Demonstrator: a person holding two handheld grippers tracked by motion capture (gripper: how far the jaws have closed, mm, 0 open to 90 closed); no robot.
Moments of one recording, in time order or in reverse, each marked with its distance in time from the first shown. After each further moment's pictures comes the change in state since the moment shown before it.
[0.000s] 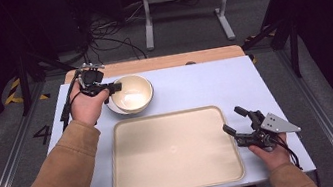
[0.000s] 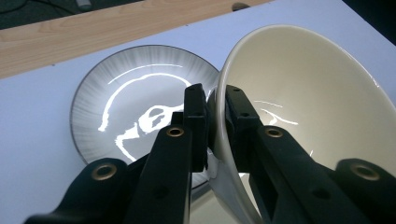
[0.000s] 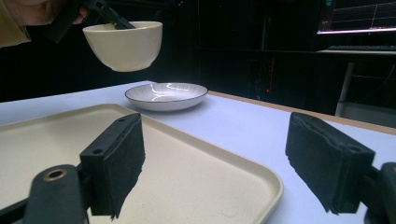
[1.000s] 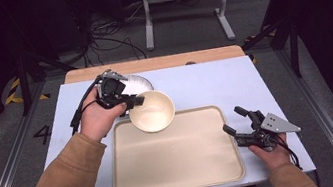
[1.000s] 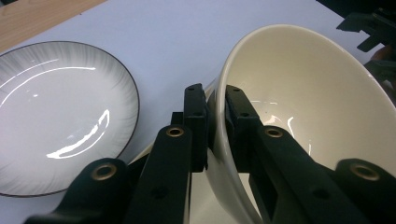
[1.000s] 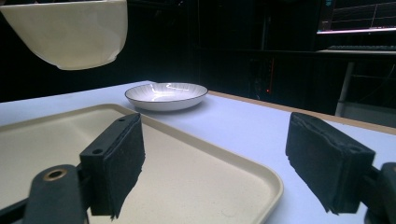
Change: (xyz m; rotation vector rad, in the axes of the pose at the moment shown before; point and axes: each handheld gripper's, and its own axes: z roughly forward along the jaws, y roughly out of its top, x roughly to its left) left arm -0.072 -0.007 -0.014 0.098 -0.178 0.207; right arm 0.000 0.000 0.000 0.000 0.000 0.000
